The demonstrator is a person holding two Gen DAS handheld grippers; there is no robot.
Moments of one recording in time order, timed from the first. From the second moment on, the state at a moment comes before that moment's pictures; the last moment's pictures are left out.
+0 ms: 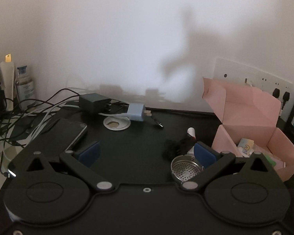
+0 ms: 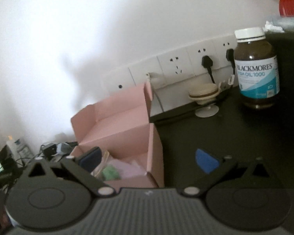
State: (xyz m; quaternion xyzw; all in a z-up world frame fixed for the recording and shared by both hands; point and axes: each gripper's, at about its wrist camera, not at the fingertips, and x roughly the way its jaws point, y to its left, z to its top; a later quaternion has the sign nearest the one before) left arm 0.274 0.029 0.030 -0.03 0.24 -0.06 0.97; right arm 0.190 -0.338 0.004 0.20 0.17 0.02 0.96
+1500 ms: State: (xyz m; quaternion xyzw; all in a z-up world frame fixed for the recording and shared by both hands) left arm 0.287 -0.003 -0.007 0.11 0.30 -0.12 0.94; right arm 0.204 -0.323 -0.008 0.21 0.20 0.08 0.95
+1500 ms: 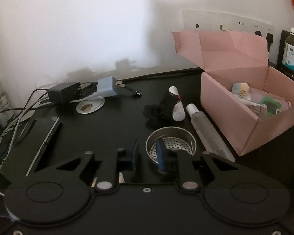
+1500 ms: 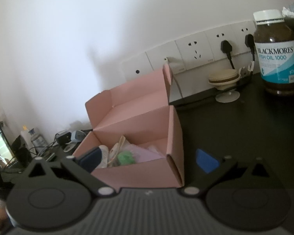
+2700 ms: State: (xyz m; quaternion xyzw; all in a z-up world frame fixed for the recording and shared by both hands) left arm 0.263 -0.012 0.069 0.02 0.25 -0.16 0.95; right arm 0.197 -0.361 -0.009 0.33 0.16 0.06 0.93
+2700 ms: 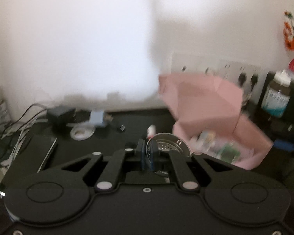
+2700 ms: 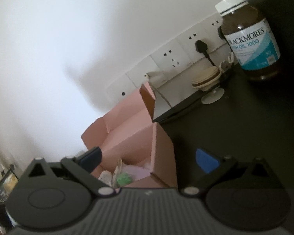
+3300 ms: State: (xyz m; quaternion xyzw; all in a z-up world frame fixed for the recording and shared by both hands) left arm 0.301 -0.121 0.015 0.07 0.29 -0.16 0.94; right arm 0.198 -0.362 -0.011 0.33 0.17 0.05 0.93
